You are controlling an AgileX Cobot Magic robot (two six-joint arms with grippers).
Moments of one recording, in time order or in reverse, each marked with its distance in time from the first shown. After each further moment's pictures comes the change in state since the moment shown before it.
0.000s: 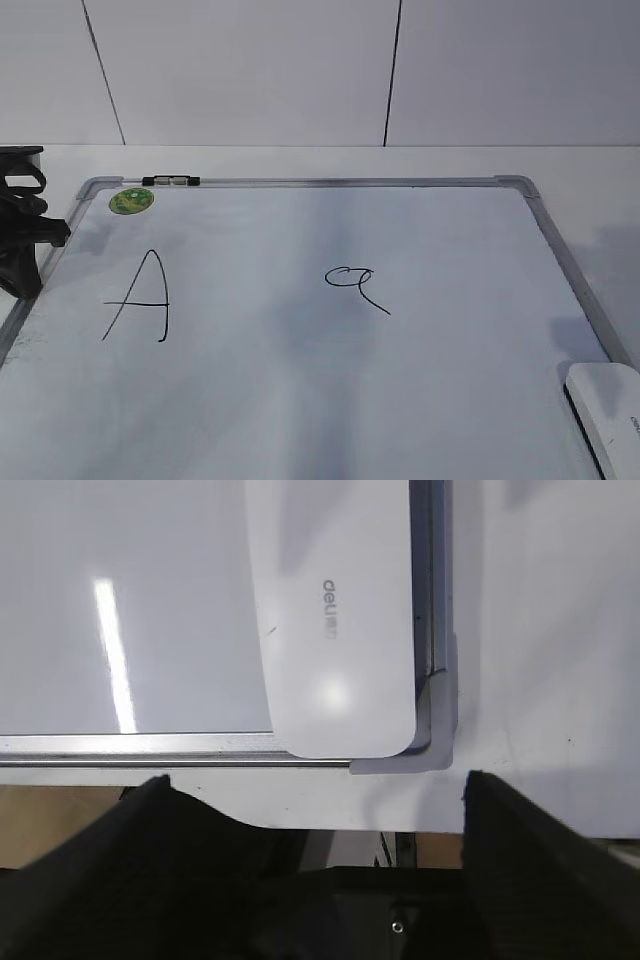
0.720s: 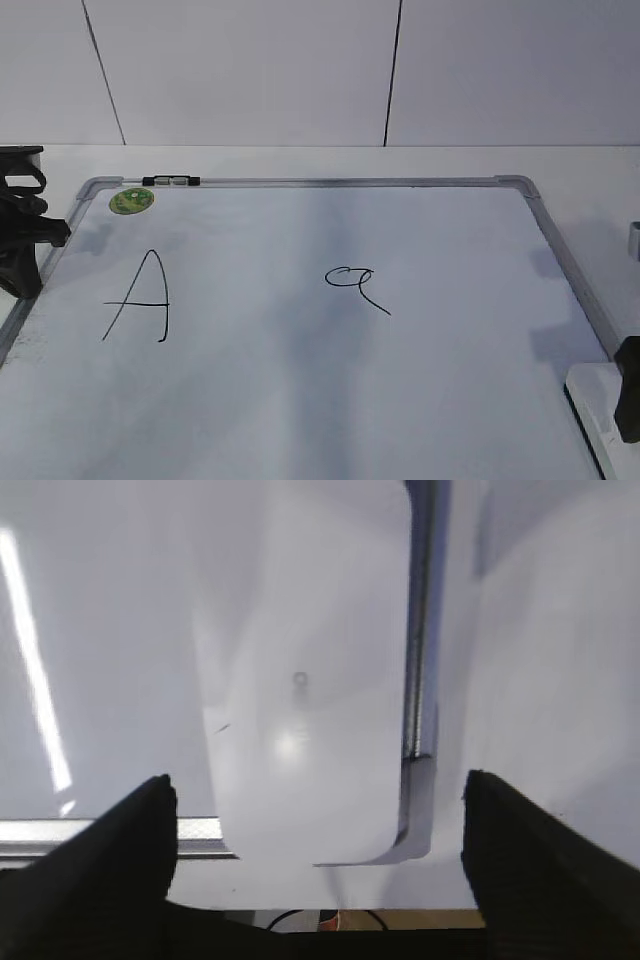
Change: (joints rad) left arm 0.000 0.000 0.000 0.000 -0.002 0.000; right arm 0.126 0.245 -0.002 -0.130 -0.152 0.109
